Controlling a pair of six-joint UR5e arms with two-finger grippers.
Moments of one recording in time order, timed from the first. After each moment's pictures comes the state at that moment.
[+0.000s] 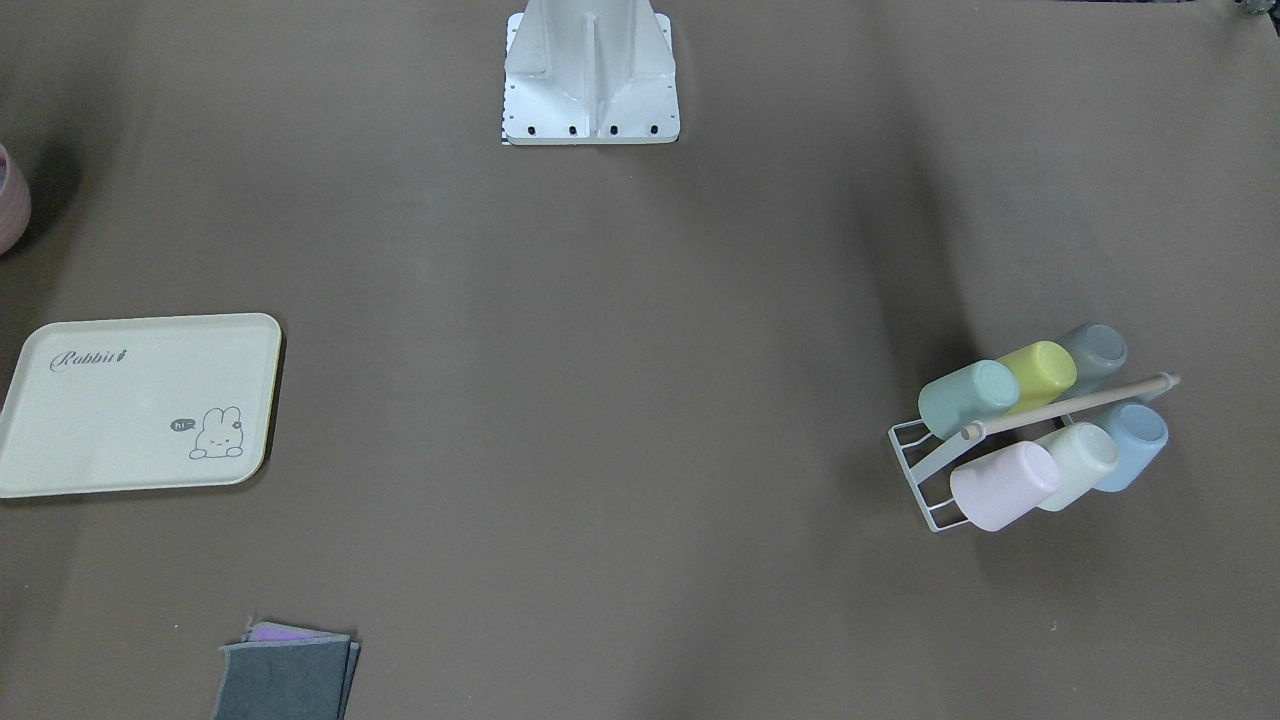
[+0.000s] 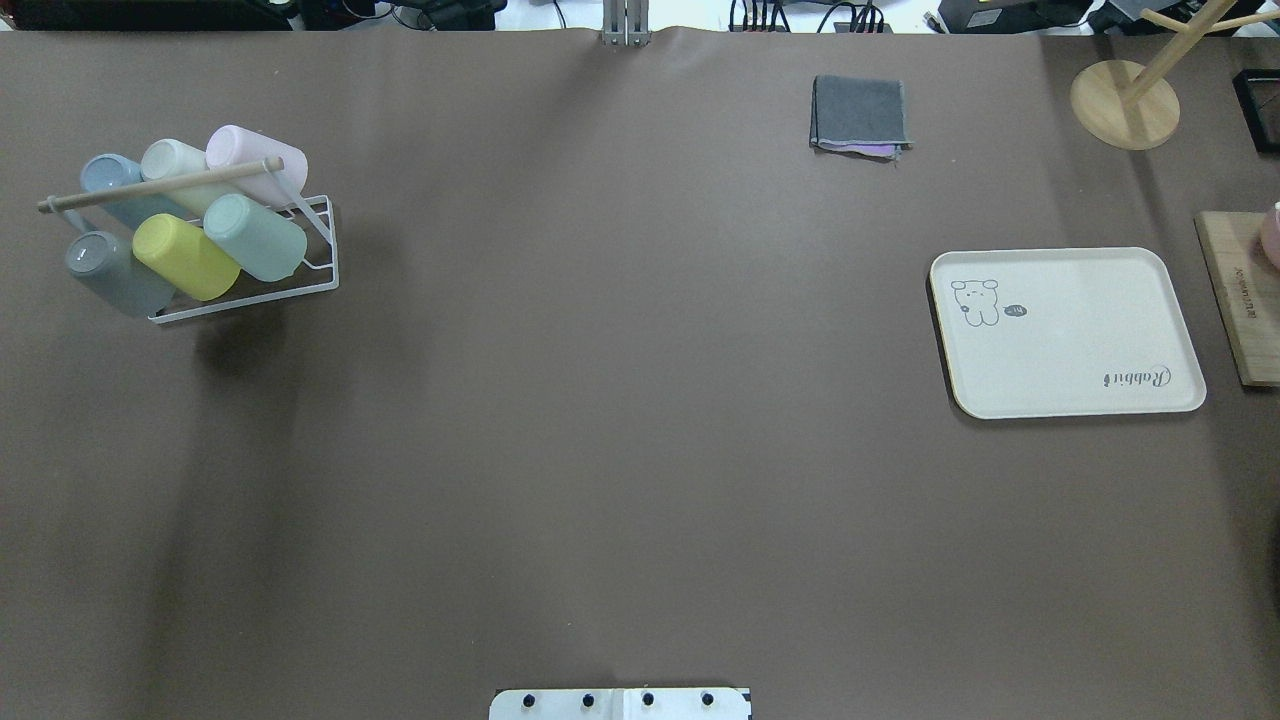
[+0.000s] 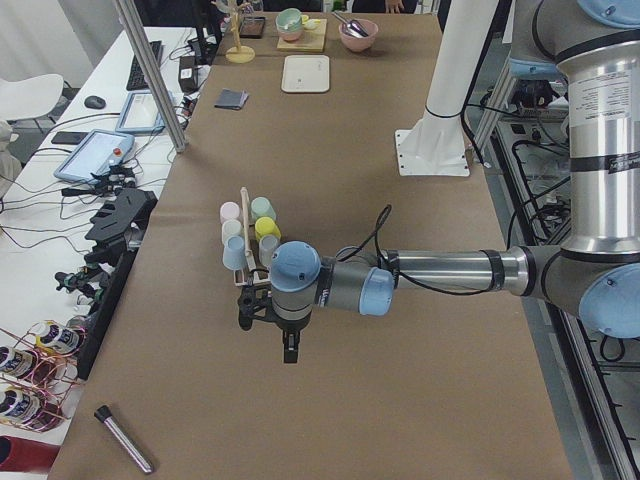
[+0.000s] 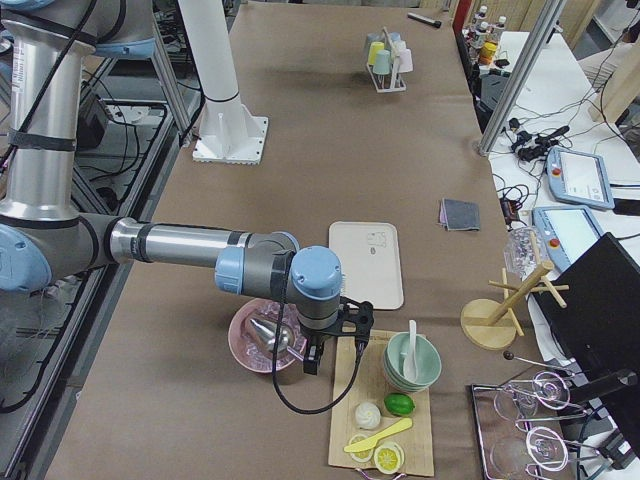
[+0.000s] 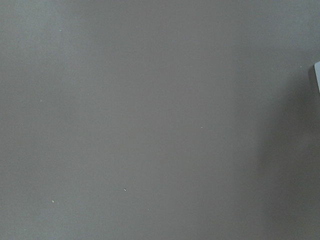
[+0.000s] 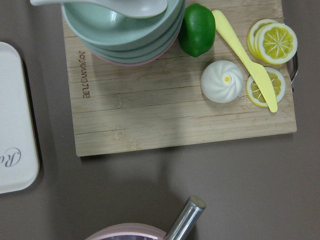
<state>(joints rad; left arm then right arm) -1.58 -1.43 -1.69 -1.74 -2.36 -0.16 1.69 -1.76 1.75 -1.64 2.30 0.01</state>
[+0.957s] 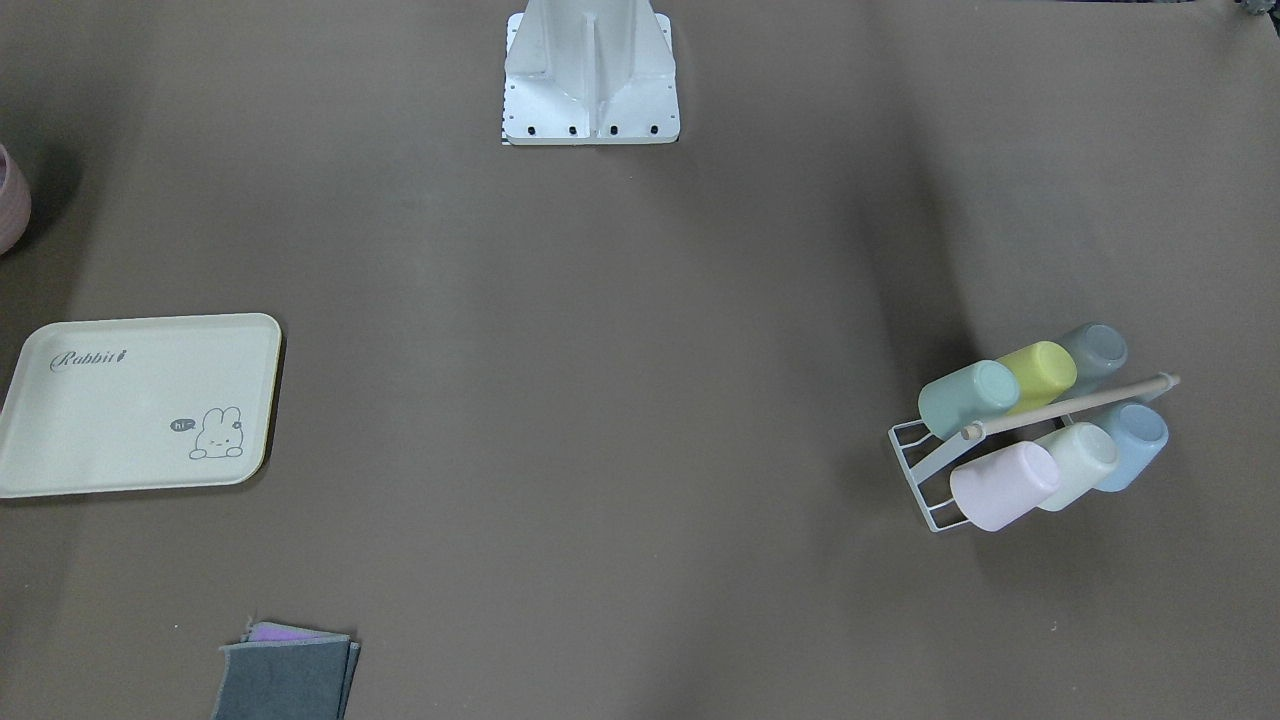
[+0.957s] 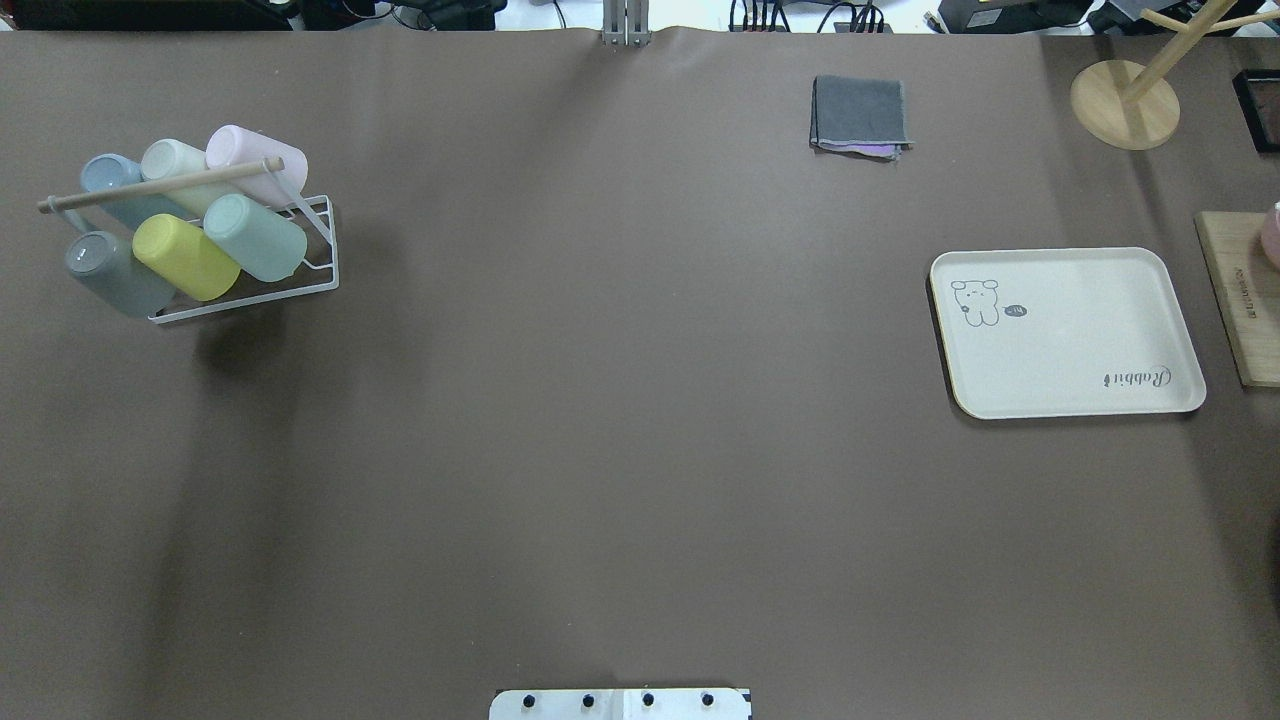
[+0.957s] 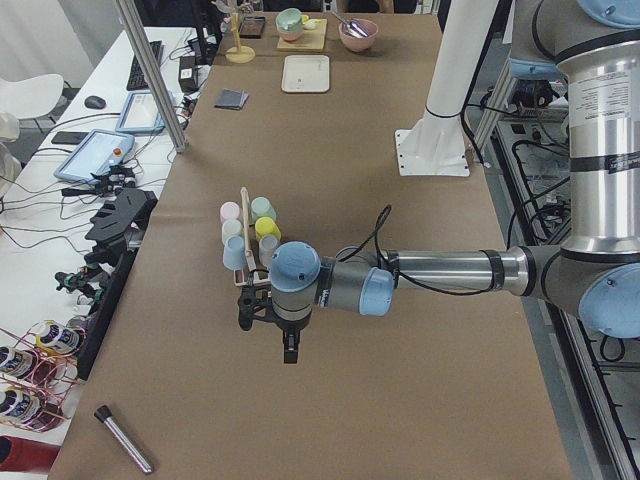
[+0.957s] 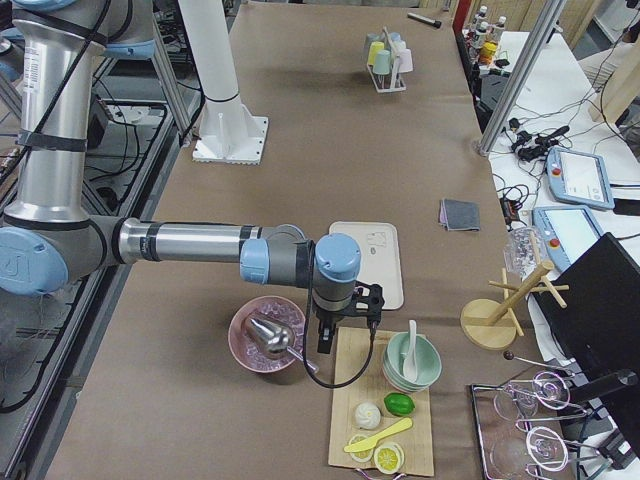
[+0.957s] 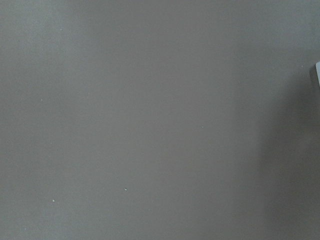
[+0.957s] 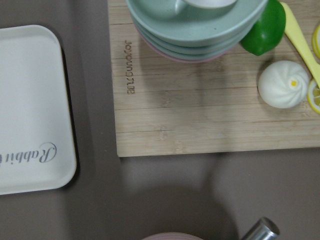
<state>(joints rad) -1.58 -1.43 -1.69 -1.74 -2.36 -0.16 1.54 -1.71 1.75 -1.63 2.33 0.09</state>
